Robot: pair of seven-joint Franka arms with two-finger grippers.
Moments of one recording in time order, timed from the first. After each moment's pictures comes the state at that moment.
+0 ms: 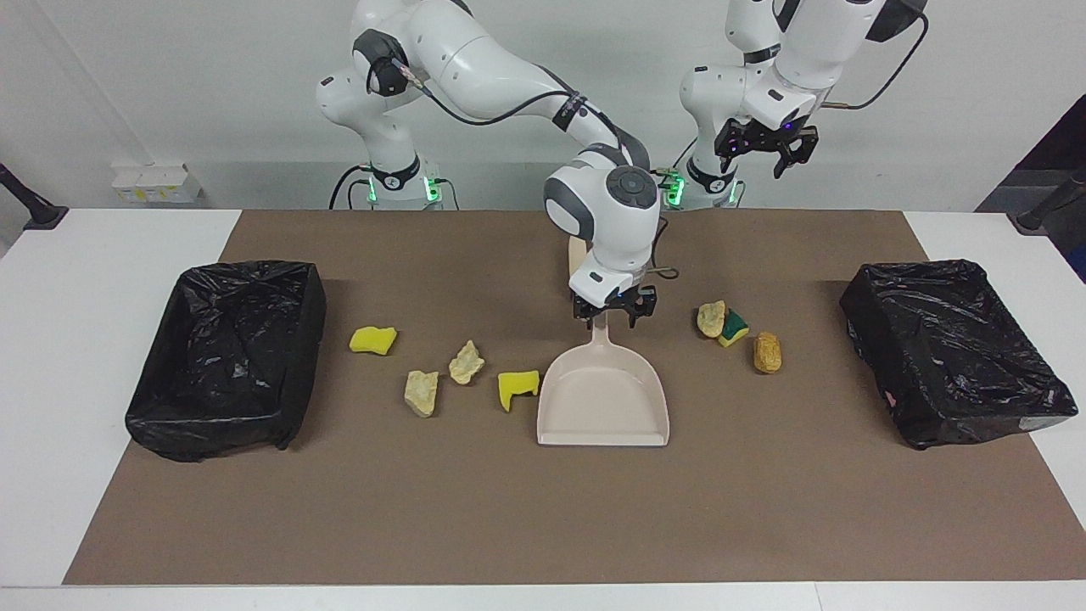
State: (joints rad) left arm -0.20 -0.53 -0.06 -2.22 -0.07 1.55 -0.08; right arm 0.61 0.63 0.15 -1.38 -0.07 1.99 0.76
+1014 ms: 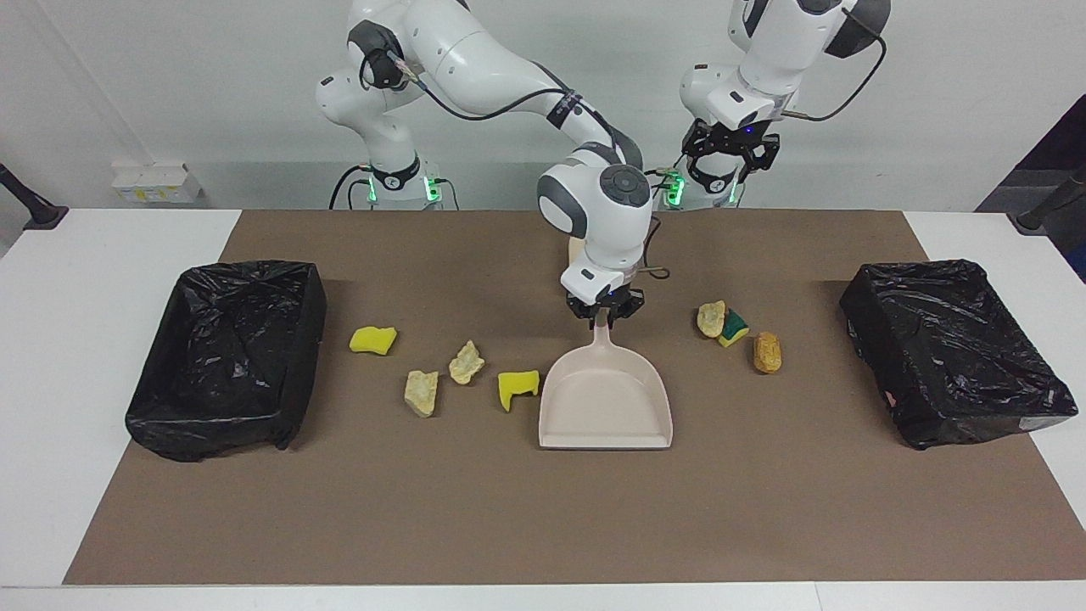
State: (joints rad) left arm -0.31 -0.55 -0.06 -2.30 -0.14 1.64 -0.08; right arm 0.60 0.58 0.14 -1.43 -0.10 2.00 0.76
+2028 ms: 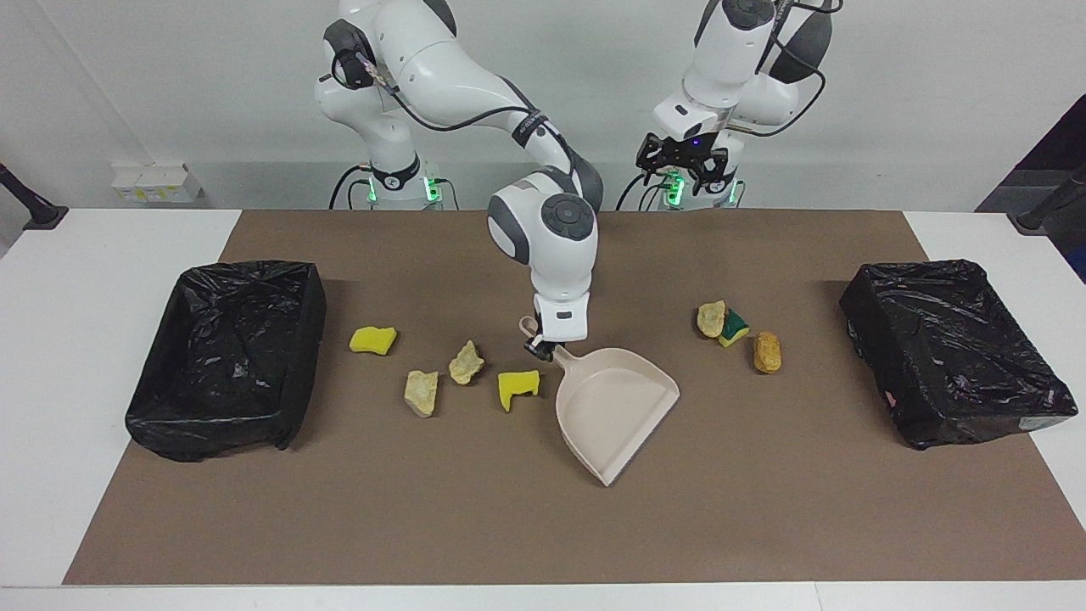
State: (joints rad) left arm -0.55 -0.50 -0.06 -2.39 -0.15 1.88 -0.33; right arm 0.44 0.56 0.14 -1.48 -0.11 2.00 -0.33
